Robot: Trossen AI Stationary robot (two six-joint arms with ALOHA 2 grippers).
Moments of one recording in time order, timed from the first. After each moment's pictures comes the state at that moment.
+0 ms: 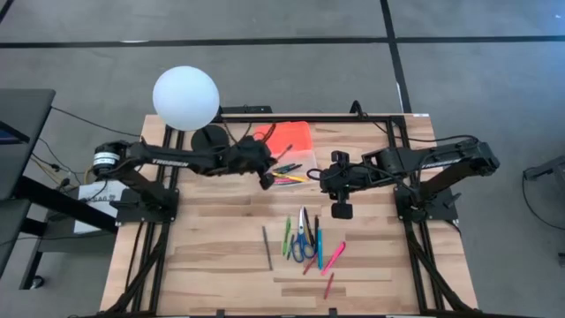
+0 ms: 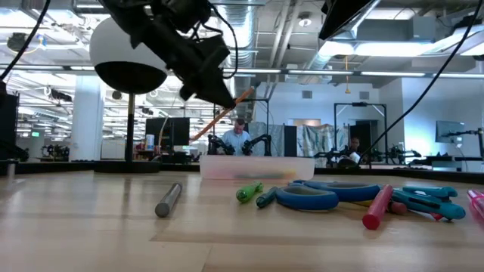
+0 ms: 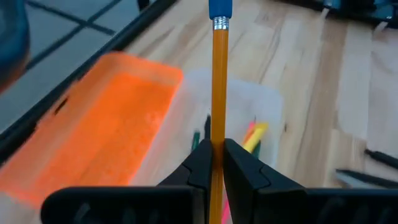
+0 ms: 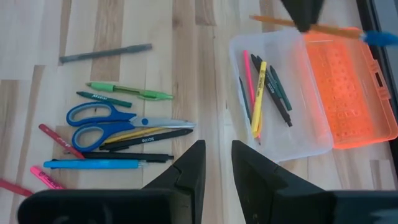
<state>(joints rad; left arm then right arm) 0.20 1.53 0.91 0.03 -0.20 -0.16 0.17 1.40 1.36 -0.97 0.19 0.05</state>
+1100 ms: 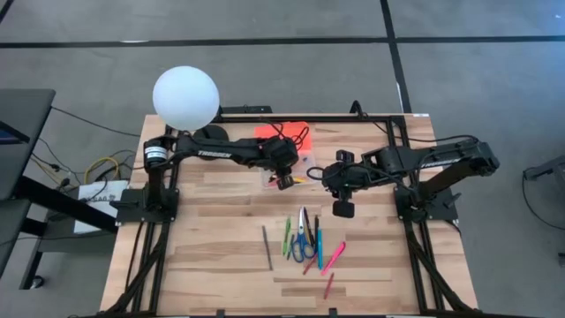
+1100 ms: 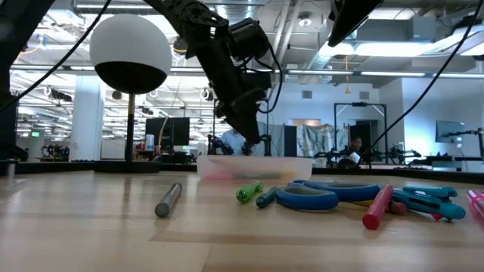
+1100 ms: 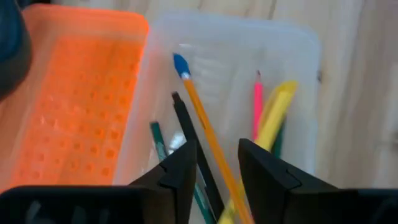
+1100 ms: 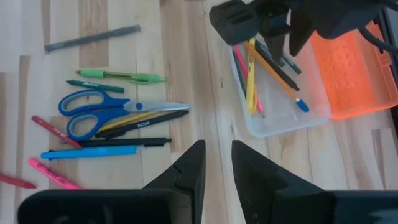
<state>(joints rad) 0.22 1.93 1.39 -0.43 -0.13 -0.01 0.16 1.40 1.36 -1.04 0.19 0.13</state>
